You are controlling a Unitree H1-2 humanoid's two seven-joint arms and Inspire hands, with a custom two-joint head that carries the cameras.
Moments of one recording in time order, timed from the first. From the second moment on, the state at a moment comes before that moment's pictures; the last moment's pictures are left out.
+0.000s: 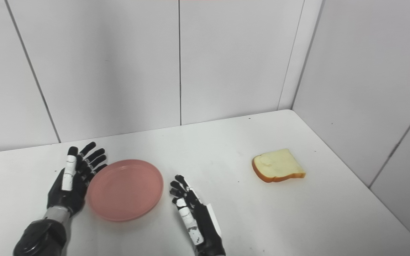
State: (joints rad) left arm -0.62 -0.04 0.09 0.72 -0.22 -0.05 -0.22; right arm 0.09 0.09 0.09 -0.12 -0.05 -0.12 -0.01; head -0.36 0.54
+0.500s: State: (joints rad) left arm -0.64 -0.02 0.08 0.75 -0.22 -0.07 -0.22; right arm 0.08 0.04 0.01 -0.26 -0.13 -0.16 -0.06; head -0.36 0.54
